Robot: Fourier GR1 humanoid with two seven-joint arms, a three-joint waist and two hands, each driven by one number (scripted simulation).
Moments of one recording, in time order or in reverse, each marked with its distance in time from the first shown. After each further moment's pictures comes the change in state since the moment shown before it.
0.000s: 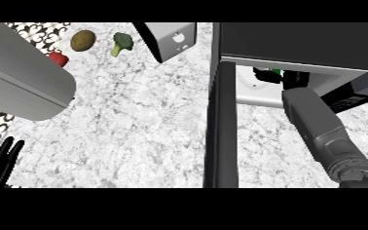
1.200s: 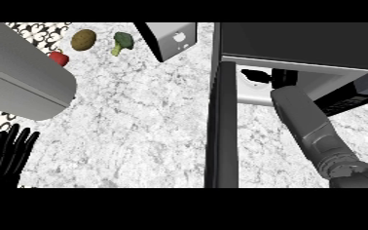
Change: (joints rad) left arm -0.065 -0.002 -0.026 0.078 -0.069 0.004 -0.033; right arm -0.041 0.046 0.034 0.039 0.063 -0.059 0.058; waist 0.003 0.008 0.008
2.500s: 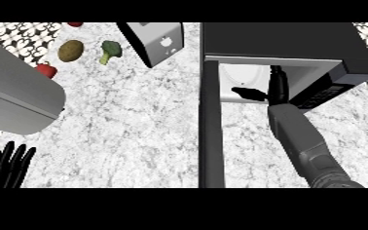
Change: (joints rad) left arm 0.110 -0.063 -0.006 -0.066 -0.042 -0.012 -0.059; right arm 0.145 0.055 -0.082 -0.092 -0.085 0.271 -0.180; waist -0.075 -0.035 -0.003
